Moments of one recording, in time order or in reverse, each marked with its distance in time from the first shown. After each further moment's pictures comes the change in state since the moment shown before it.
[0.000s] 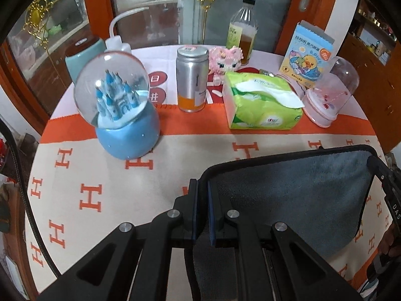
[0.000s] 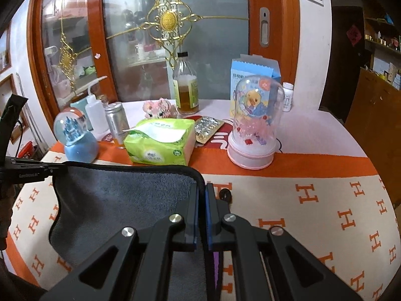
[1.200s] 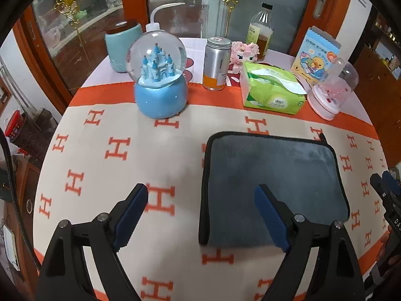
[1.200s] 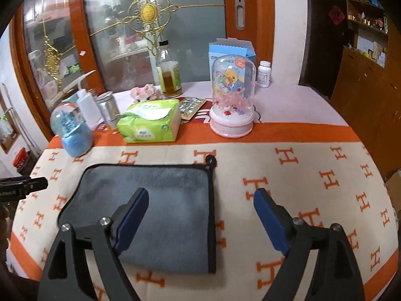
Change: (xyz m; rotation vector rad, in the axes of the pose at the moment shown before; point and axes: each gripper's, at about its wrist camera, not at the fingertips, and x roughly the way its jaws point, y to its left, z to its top) left arm -0.064 0.016 -0.066 -0.092 0.004 0.044; right arm -0.051 -0.007 -0.029 0.098 0.090 -0.040
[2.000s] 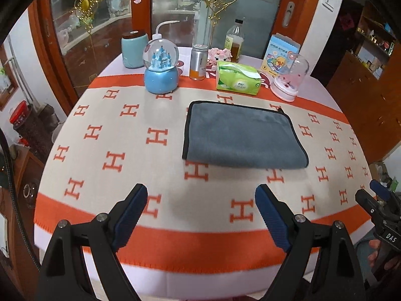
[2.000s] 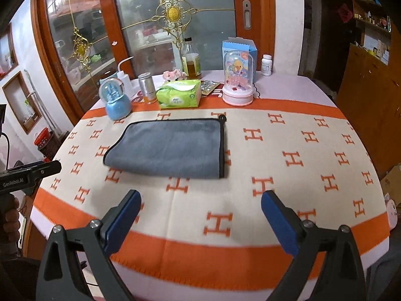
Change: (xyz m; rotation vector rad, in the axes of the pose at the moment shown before) left arm -0.128 -0.019 -0.131 -0.004 -0.075 -0.057; right arm -0.141 0.005 -0.087 -0.042 0.053 0.066
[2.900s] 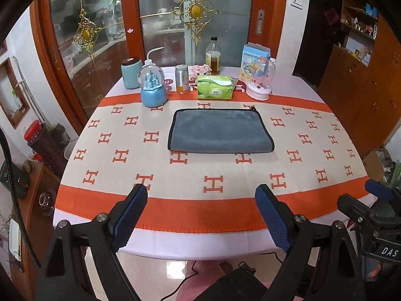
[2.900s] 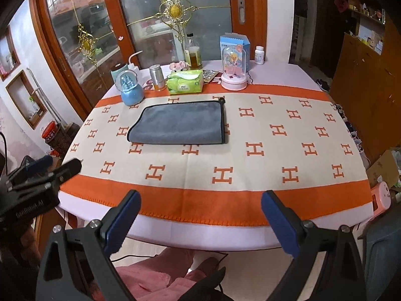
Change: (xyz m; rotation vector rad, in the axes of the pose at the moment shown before) left arm -0.112 -0.080 -0.056 0.086 -0.088 0.049; right arm -0.100 0.019 -0.030 0.035 0.076 -0.003
